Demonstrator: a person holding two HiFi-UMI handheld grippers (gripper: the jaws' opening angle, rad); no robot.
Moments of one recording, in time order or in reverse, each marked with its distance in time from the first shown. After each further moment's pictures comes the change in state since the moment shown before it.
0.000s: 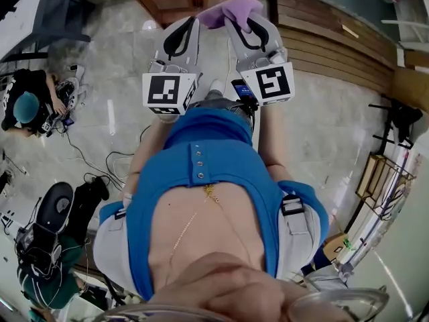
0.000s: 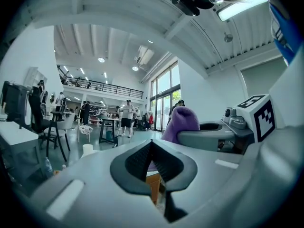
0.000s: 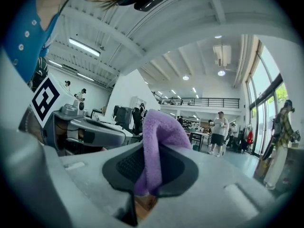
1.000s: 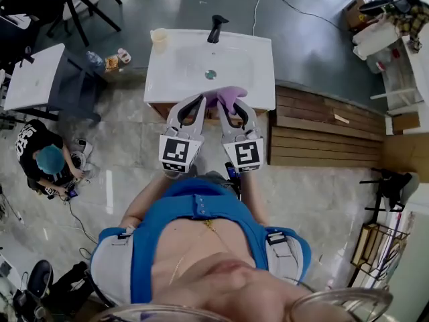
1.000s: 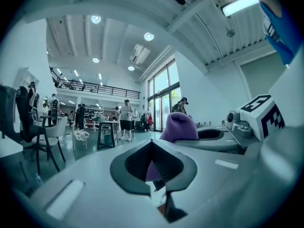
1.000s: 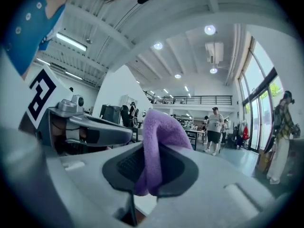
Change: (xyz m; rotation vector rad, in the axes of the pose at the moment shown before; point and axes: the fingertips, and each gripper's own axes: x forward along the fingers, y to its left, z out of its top) left arm 0.177 0.157 0.000 0.079 -0.016 -0.037; right arm 0.217 -0.084 -0.033 0.036 -0.018 -0.089
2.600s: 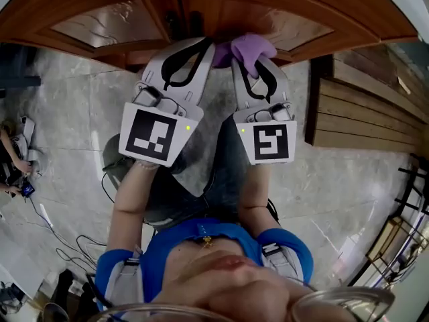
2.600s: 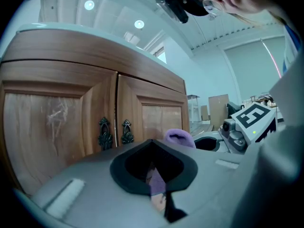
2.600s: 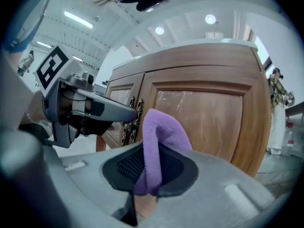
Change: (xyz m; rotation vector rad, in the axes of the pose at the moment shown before) left arm 0.106 -0.050 -0.567 0.054 0.088 -0.159; right arm 0.030 0.023 -0.611 -0.010 0.128 -0.039
